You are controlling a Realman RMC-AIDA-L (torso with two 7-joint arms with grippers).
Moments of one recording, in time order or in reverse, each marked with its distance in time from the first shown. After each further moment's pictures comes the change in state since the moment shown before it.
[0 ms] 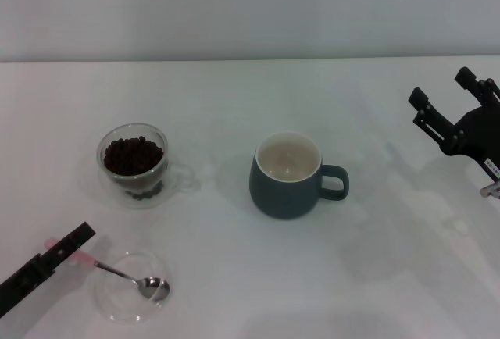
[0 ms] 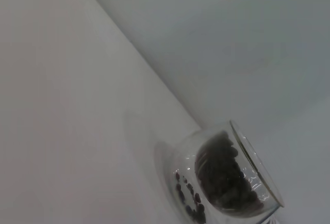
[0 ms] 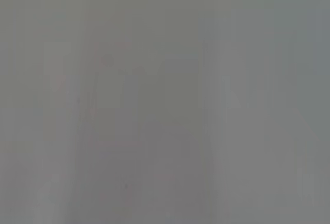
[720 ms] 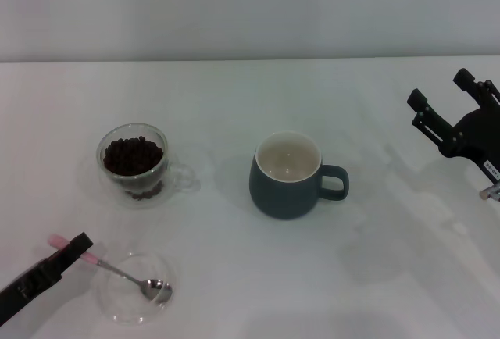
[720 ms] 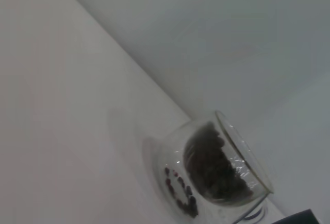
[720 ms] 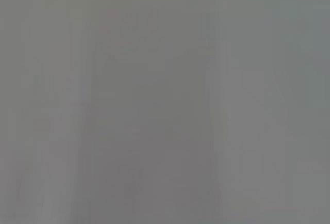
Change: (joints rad) left arm 0.000 -0.002 0.003 -0.003 0.013 -0.013 0.077; right arm -0.008 0.000 -0.006 -0.010 -0.002 -0.006 0.005
